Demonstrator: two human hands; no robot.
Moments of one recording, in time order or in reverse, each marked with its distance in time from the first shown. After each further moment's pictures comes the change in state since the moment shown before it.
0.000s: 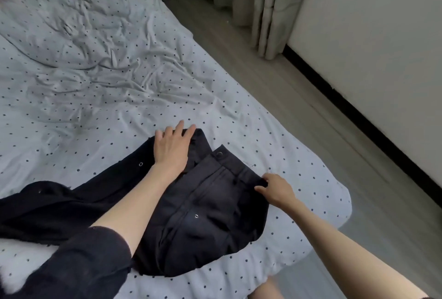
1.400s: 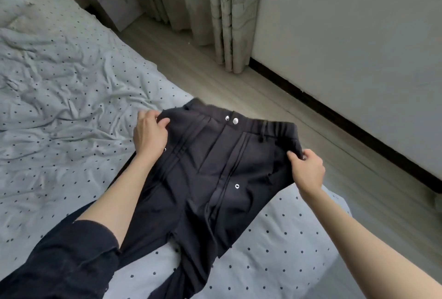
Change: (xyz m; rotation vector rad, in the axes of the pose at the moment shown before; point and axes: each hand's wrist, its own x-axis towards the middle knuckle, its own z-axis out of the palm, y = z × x) left_hand 0.146 -0.016 -0.062 -0.763 0.300 -0.241; right_hand 0.036 -0.002 -0.095 0.859 0.773 0.353
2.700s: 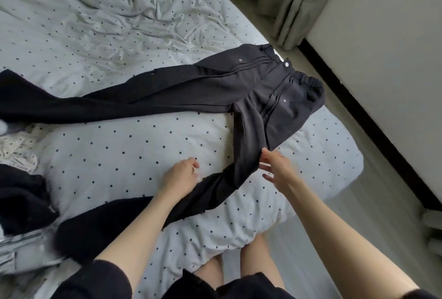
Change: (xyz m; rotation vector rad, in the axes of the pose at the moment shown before) left_hand -0.367 -0.197 -0.032 0.050 -0.505 -0.163; right_hand -0.248 0.121 0.017 0.021 -0.669 0.215
